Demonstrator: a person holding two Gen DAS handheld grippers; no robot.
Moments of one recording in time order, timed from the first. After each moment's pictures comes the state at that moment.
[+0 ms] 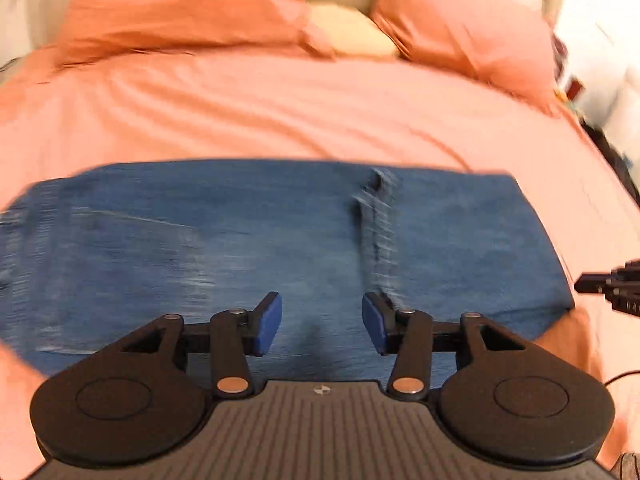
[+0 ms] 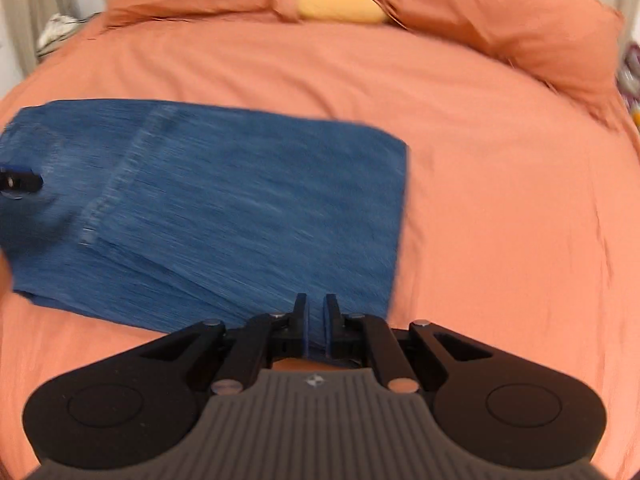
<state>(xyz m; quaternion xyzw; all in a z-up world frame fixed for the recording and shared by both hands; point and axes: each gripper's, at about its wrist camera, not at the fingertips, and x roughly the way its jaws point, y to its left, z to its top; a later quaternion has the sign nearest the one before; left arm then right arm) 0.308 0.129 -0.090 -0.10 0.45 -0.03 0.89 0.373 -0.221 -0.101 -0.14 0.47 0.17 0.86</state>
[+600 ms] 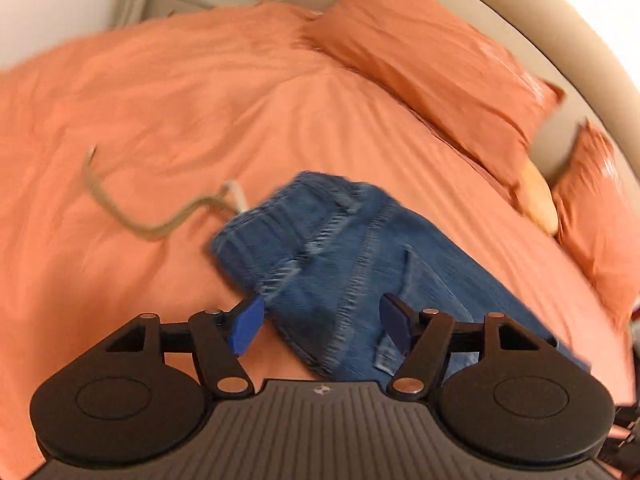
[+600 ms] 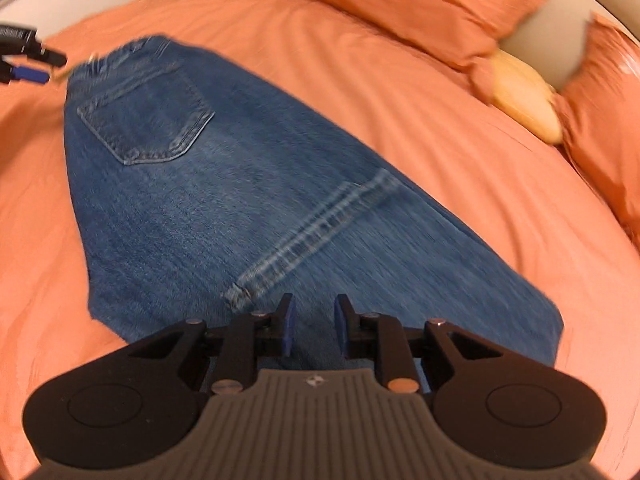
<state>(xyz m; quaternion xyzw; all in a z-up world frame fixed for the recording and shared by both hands) 0.225 0.364 -0.136 -0.35 0.36 0.15 0.85 0.370 -0.030 -0.112 -0.31 0.42 0.32 0.79</state>
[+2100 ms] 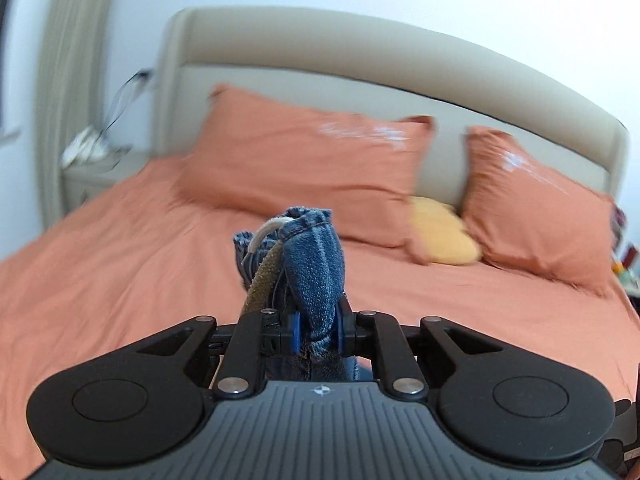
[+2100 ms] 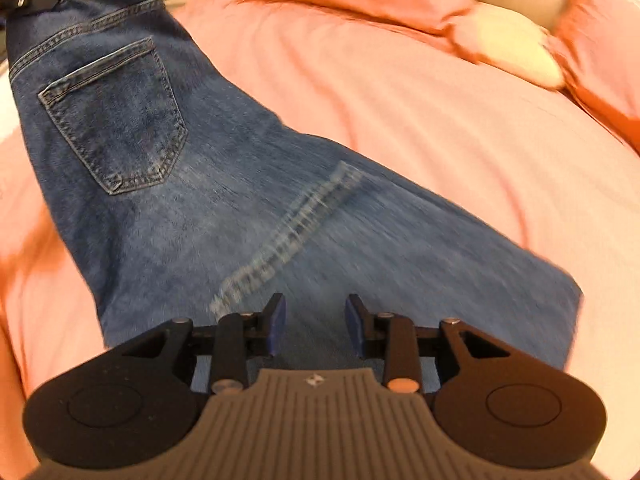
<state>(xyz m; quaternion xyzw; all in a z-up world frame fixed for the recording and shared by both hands) 0.293 0.174 0.034 -0.12 0.24 0.11 0.96 0.432 -0.117 -0.087 -0.17 0.48 0.34 0.79</state>
